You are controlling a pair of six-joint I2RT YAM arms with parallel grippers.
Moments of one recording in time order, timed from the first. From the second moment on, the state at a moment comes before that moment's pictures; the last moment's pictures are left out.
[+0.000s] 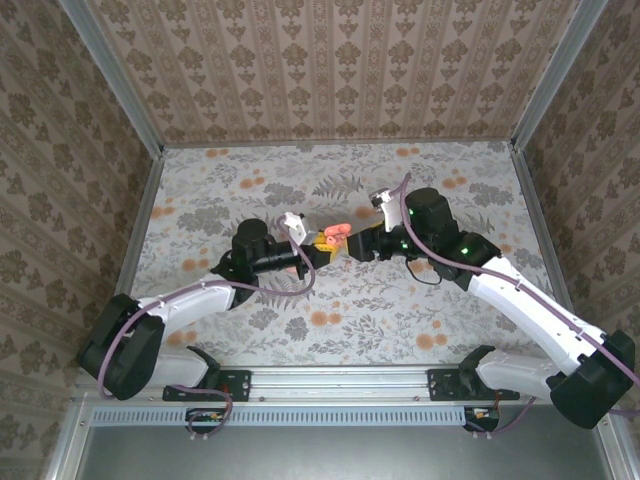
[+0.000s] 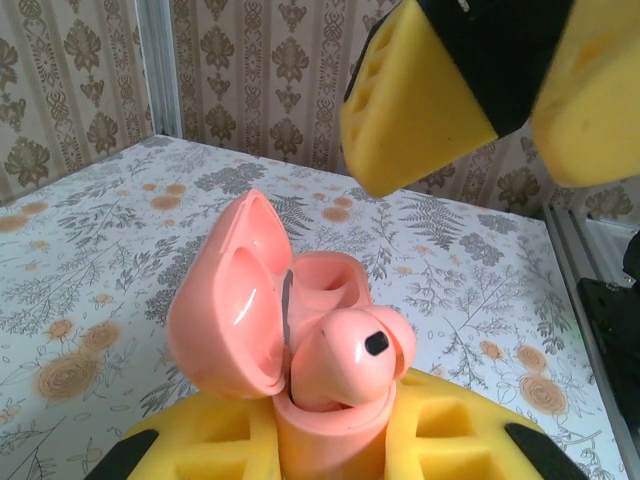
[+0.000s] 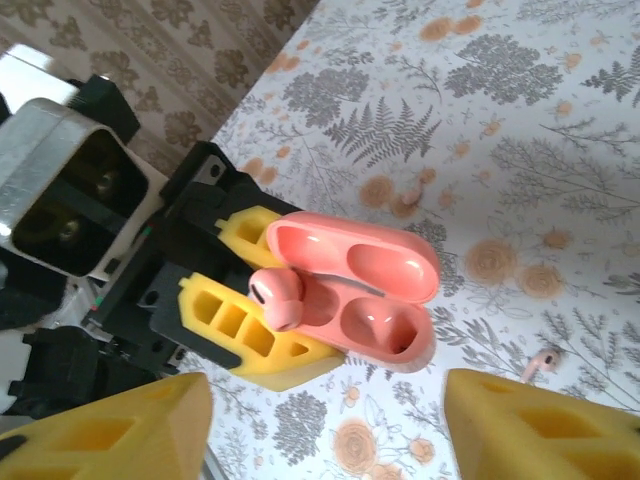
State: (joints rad) left arm -0.66 1.31 0.58 0.58 0.70 0.01; right arm 0.57 1.13 1.01 -0.43 -0.37 0.35
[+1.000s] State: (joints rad) left arm -0.68 1.30 0.58 0.53 0.69 0.06; right arm 0.61 1.23 1.02 -0.43 -0.32 0.39
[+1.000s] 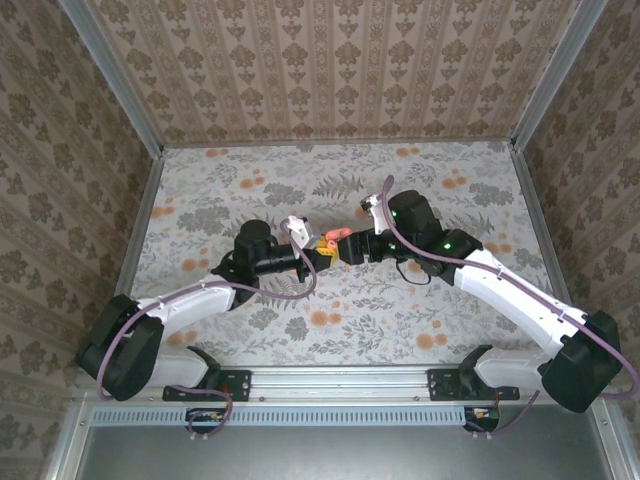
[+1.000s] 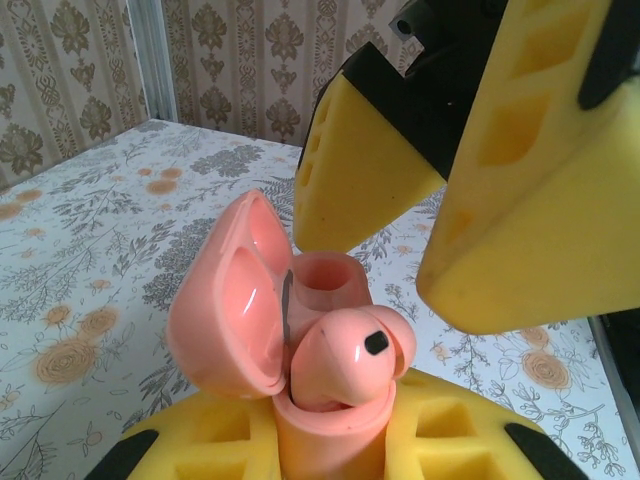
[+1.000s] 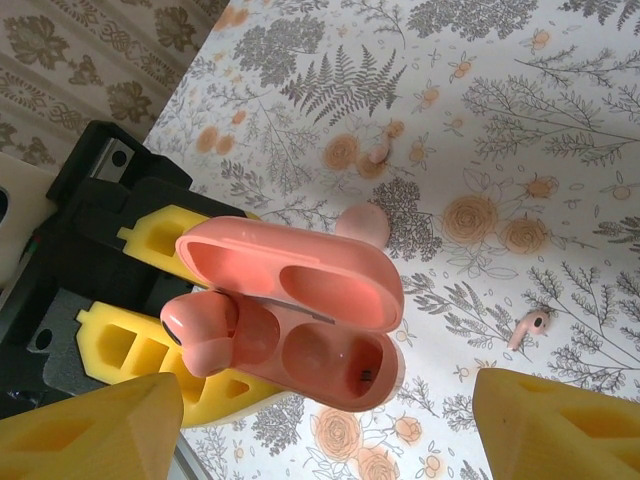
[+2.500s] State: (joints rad) left arm -0.69 1.30 0.53 0.54 0.66 0.08; right arm 0.51 1.18 1.06 -0.55 -0.32 0.40
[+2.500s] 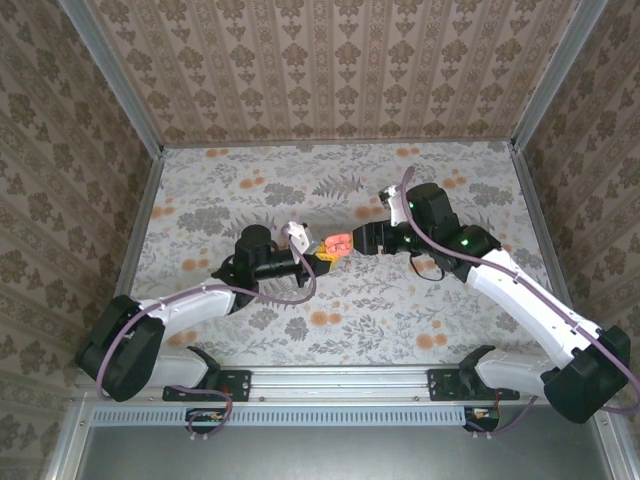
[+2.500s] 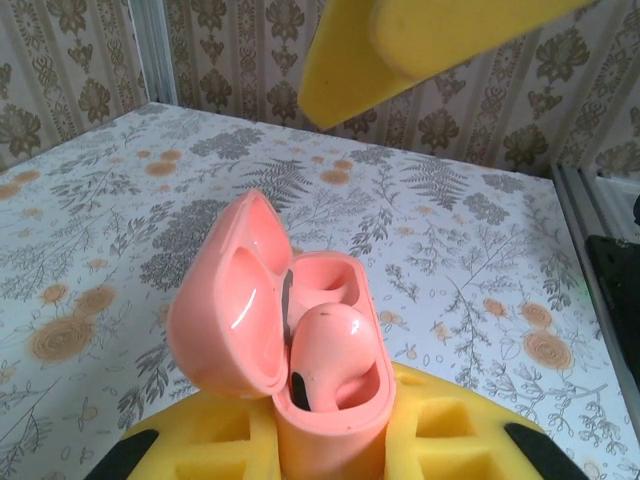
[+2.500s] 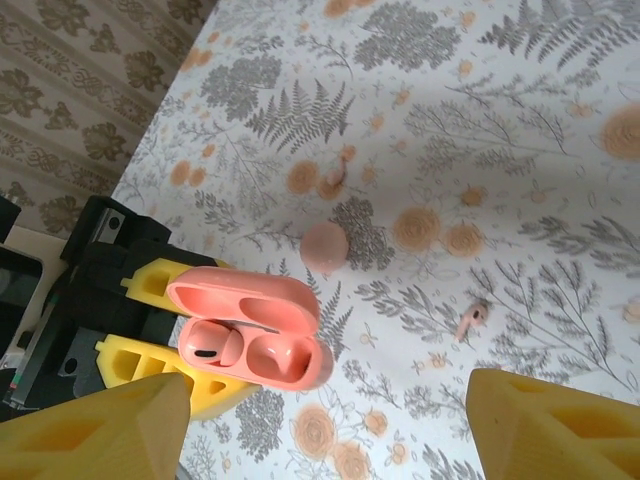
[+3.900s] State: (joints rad) left arm -0.65 1.34 0.52 0.47 0.58 0.18; right arm 0.15 1.94 1.48 -0.97 -0.29 0.31
